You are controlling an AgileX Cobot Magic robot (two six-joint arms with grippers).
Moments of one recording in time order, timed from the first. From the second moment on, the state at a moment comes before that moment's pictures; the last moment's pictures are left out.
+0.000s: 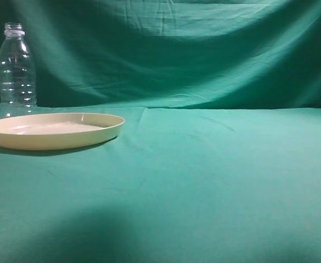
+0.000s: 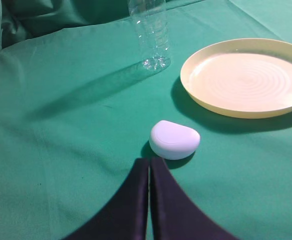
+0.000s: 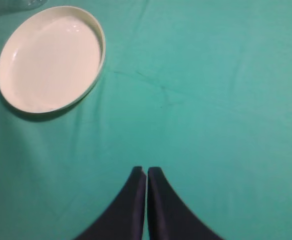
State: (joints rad) left arm 0.00 -0.02 0.02 -0.05 0.35 0.33; right arm 0.37 1.30 -0.96 0.48 0.71 -0.33
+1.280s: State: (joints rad) left arm 0.00 -0.02 0.02 -0.05 0.35 0.33; right arm 0.74 2.26 -1.85 -0.08 0.89 0.11
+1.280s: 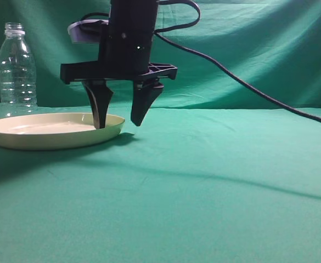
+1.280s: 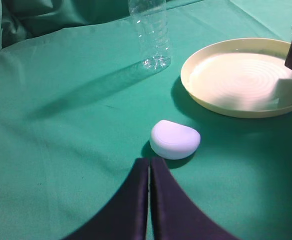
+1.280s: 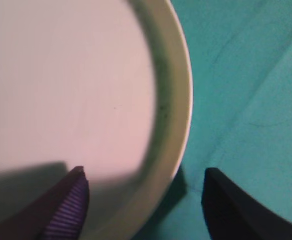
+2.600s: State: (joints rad) left arm 0.00 -0.02 0.02 -0.05 0.35 0.33; right arm 0.56 2.09 -1.88 -0.29 1.14 0.15
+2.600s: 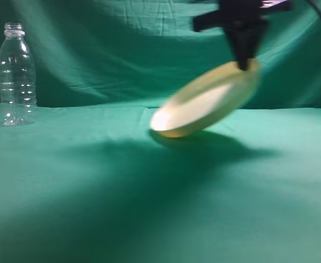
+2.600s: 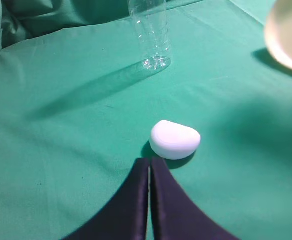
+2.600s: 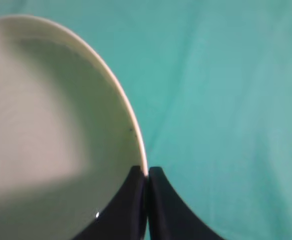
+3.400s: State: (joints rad) left arm 0.00 -0.02 0.02 -0.05 0.35 0.33; right arm 0.12 1.84 -1.19 -0.29 0.81 0.23
